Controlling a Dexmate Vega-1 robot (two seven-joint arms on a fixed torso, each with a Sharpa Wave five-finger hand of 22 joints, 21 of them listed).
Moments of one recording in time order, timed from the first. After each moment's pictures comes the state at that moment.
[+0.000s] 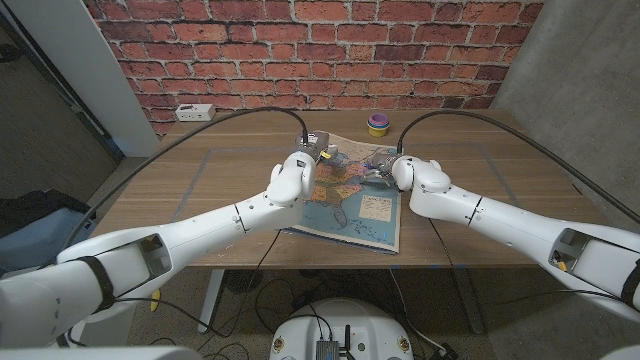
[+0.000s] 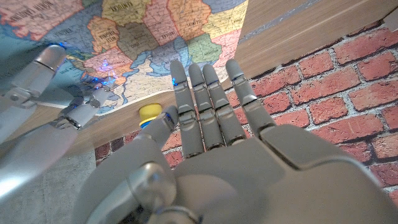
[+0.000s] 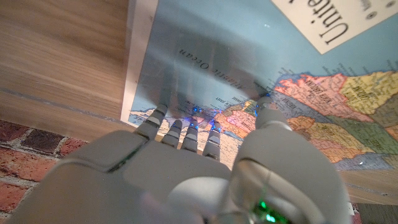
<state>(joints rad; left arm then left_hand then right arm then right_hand) 0.42 0.58 1.13 -1.81 0.77 0.91 -0.10 0.36 0.20 0.80 -0.03 0.19 1.00 0.08 0.27 0.25 0.84 0.01 0.33 0.37 0.71 -0.06 0.37 0.29 0.47 0.10 0.68 0.19 -0.42 -0.65 -1.07 -1.71 -0.49 -0.76 0.38 0.60 0.08 0.25 -0.15 0.25 0.17 -0.12 0.18 0.18 0.04 -0.05 0.19 0.19 -0.03 -0.03 0.19 0.18 0.16 0.08 0.20 0.17</state>
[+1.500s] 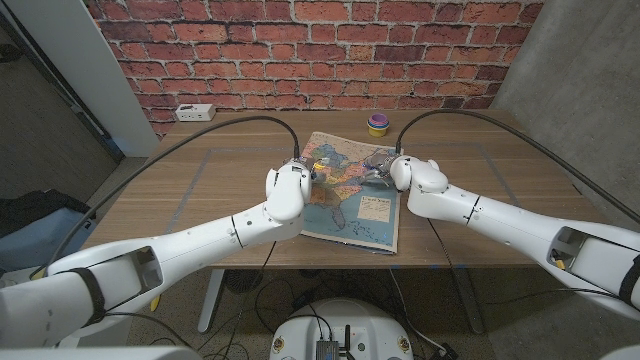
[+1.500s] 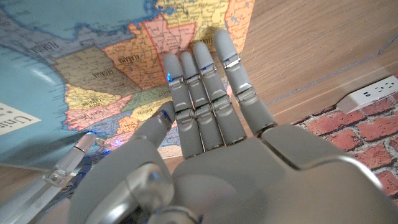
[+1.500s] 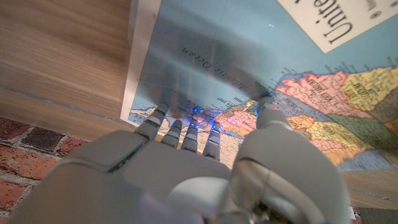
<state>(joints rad) 0.46 0.59 1.15 -1.89 0.99 1.12 -0.60 0.38 0.17 0.88 -0.12 0.22 1.18 0.12 0.28 0.24 1.07 0.03 0.35 0.34 1.07 -0.09 0.40 0.19 0.91 0.03 0.82 0.17 -0.41 -0.64 -1.09 -1.70 -0.49 -0.78 0.39 0.61 0.08 0.25 -0.15 0.25 0.17 -0.12 0.18 0.19 0.04 -0.05 0.19 0.19 -0.03 -0.03 0.19 0.18 0.16 0.07 0.19 0.17</state>
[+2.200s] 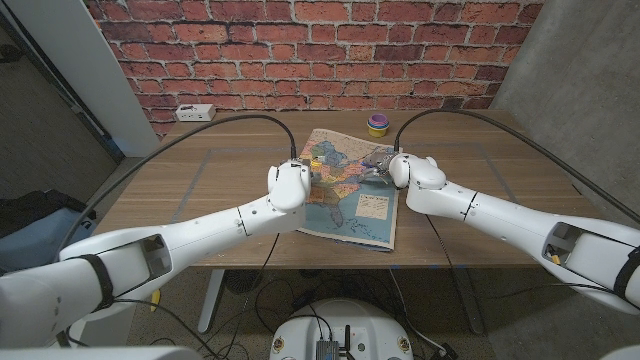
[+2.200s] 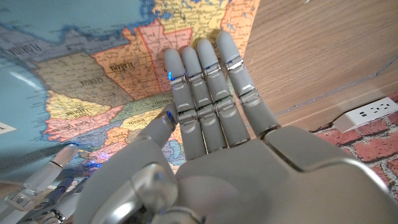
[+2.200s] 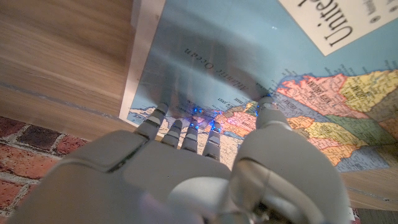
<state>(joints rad) 0.39 0.57 1.20 -1.79 0.80 1.16 -0.56 0.38 0.18 0.87 -0.11 0.22 1.20 0.11 0.28 0.24 1.08 0.03 0.36 0.38 1.08 -0.08 0.41 0.20 0.89 0.03 0.80 0.17 -0.38 -0.62 -1.10 -1.66 -0.49 -0.76 0.39 0.62 0.09 0.25 -0.15 0.25 0.17 -0.12 0.19 0.18 0.04 -0.05 0.19 0.19 -0.03 -0.03 0.19 0.18 0.16 0.07 0.20 0.18</state>
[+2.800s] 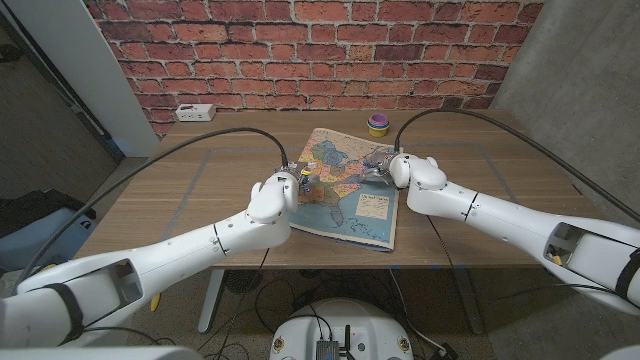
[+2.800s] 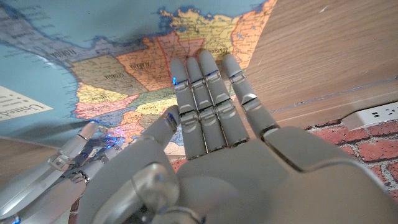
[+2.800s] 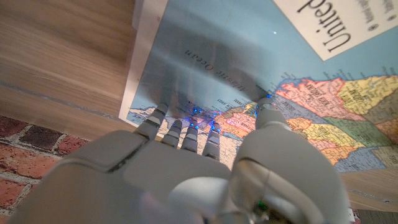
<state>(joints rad) 0.61 0.69 1.01 -2.01 0.64 1.00 -0.17 0.36 0.19 0.81 -0.04 0.19 1.04 0.08 0.22 0.28 0.90 0.02 0.27 0.39 0.86 -0.07 0.33 0.23 0.56 0.06 0.67 0.18 -0.40 -0.64 -1.09 -1.68 -0.49 -0.76 0.39 0.62 0.09 0.25 -0.14 0.25 0.17 -0.12 0.19 0.18 0.04 -0.05 0.19 0.19 -0.03 -0.03 0.19 0.18 0.16 0.07 0.19 0.17</state>
